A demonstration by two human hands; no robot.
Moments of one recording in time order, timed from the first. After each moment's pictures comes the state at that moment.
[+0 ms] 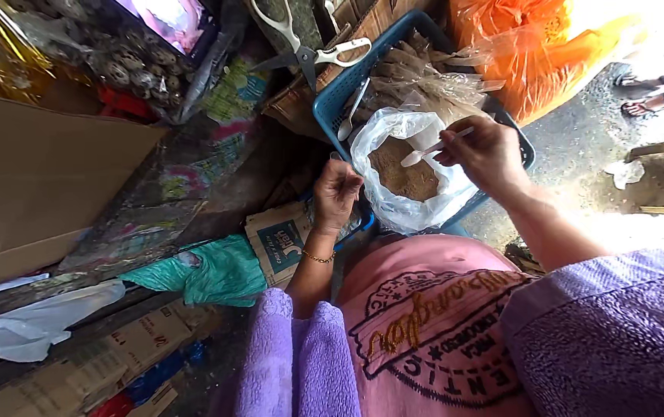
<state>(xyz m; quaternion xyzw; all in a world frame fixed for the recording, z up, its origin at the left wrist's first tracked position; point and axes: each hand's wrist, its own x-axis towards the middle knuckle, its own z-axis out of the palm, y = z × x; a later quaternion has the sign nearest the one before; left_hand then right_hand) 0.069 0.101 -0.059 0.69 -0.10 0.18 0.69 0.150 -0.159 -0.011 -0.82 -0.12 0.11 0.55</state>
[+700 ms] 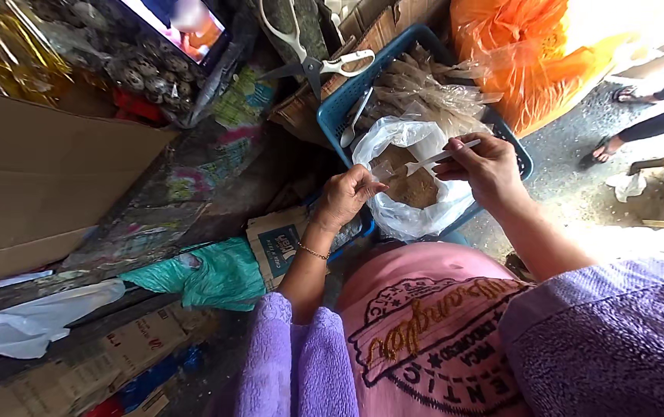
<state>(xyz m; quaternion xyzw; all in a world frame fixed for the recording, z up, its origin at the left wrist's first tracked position) 0.083 0.110 -0.046 0.88 -0.10 0.03 0.46 0.144 -0.156 -0.017 -0.67 0.03 0.16 0.72</state>
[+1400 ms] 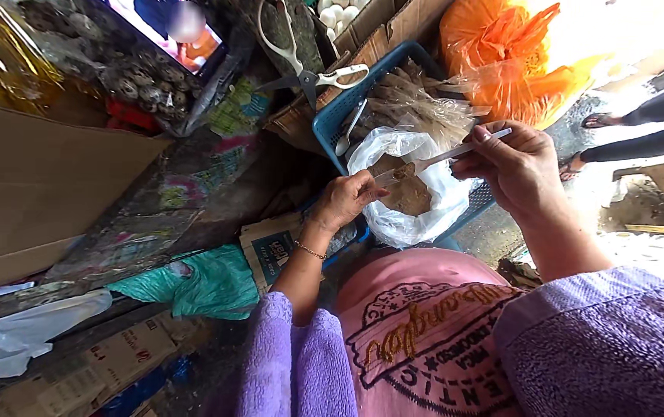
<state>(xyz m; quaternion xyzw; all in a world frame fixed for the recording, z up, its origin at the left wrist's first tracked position) 0.100 0.107 -0.039 0.90 -0.14 -0.05 0.42 0.149 -0.171 0.033 -0.64 -0.02 0.12 0.76</state>
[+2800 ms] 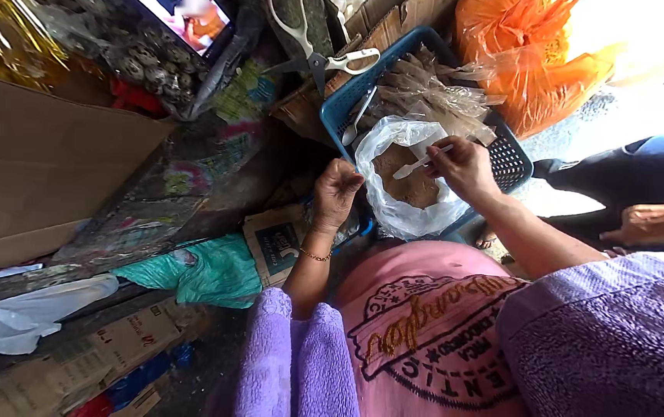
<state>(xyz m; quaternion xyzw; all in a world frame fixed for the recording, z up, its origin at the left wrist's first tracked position) 0.074 0.108 -0.055 0.70 -0.09 0.18 0.68 0.151 -0.140 -0.044 -0.81 -0.09 0.15 0.56</state>
